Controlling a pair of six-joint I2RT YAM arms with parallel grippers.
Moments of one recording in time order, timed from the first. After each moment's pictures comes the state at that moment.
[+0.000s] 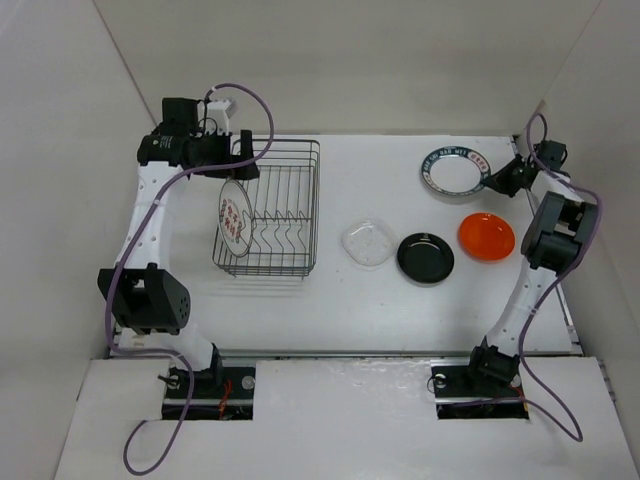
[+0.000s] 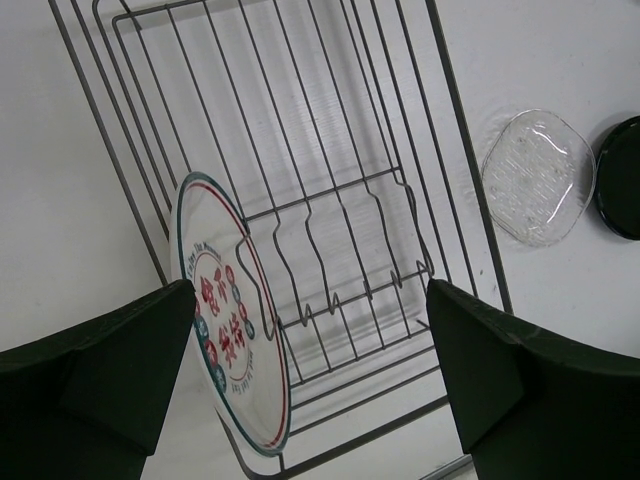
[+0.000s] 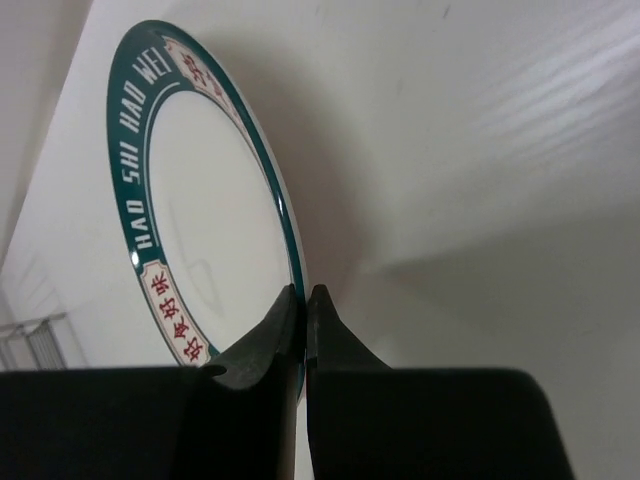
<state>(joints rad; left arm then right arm) -0.04 1.63 1.76 -0.93 0.40 0.06 -0.41 2.30 1.82 -0.36 -0.47 0.50</state>
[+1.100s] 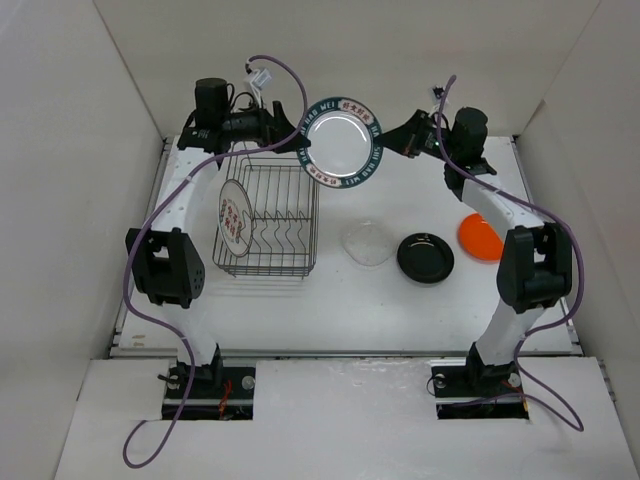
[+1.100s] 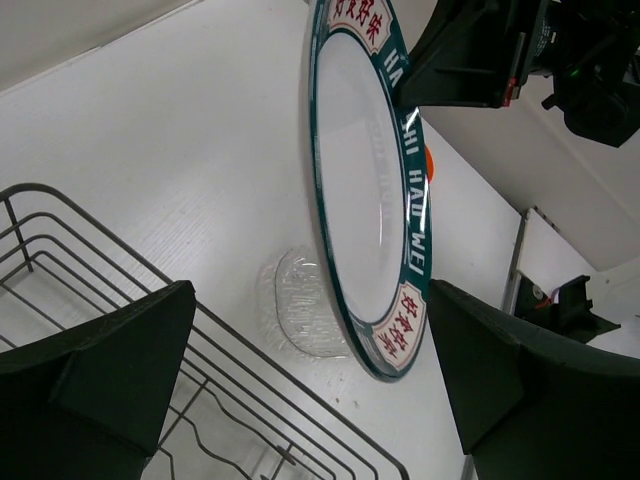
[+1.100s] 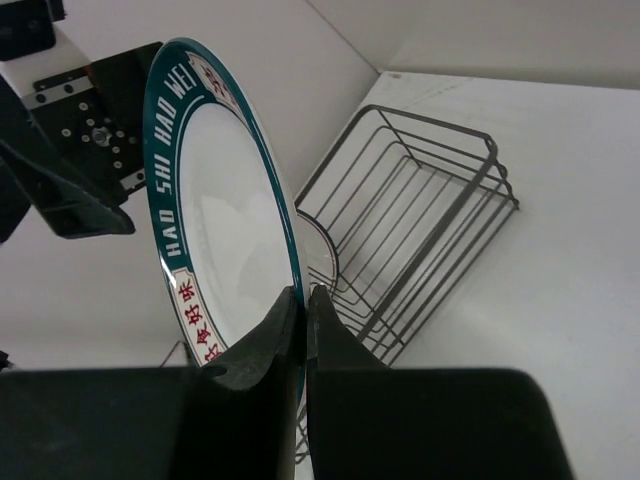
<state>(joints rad) -0.13 1.85 1.82 -0.34 1.01 -0.21 0.14 1.79 1.42 0.37 -0.81 0.75</state>
